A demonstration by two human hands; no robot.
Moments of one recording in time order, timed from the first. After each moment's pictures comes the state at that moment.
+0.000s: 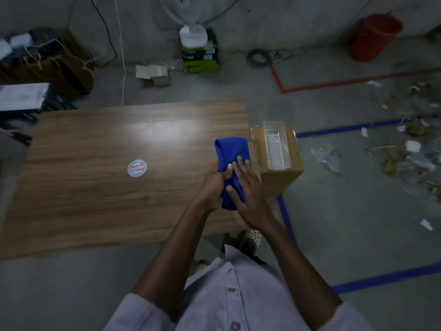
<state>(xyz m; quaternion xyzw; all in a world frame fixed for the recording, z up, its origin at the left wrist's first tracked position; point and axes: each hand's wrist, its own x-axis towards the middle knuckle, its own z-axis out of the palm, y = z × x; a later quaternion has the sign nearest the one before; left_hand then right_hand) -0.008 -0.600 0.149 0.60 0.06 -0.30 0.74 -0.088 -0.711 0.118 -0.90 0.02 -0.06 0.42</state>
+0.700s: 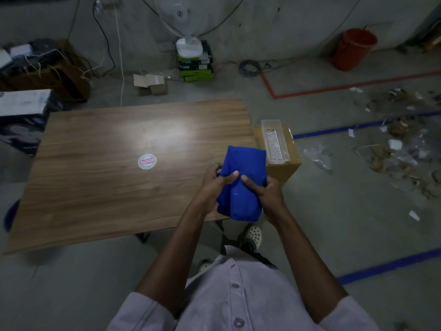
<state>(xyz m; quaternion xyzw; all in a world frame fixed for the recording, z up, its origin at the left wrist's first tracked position) -0.056 -0.531 0.139 0.64 0.05 -0.31 0.71 -0.138 -0.672 0.149 -0.60 0.29 -0.02 0.75</state>
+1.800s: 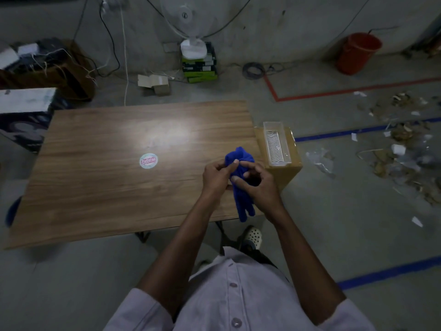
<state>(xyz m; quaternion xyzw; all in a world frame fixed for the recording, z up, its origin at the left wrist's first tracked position) -0.057 -0.546 0.165 0.68 0.04 -0.22 0.69 -0.130 -0.668 0.161 -0.80 0.16 -0.07 0.58</state>
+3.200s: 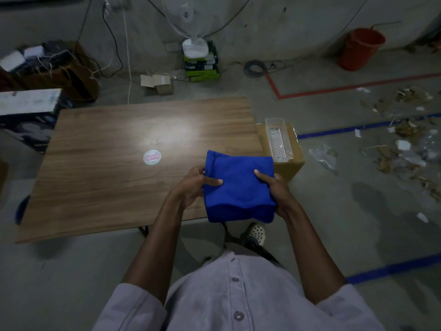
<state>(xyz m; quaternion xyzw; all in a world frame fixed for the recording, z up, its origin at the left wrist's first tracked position) -0.043 -0.474 0.153 0.65 0.04 -0.41 0.63 -0.142 -0.698 0.136 -0.54 0.28 0.04 0.79</state>
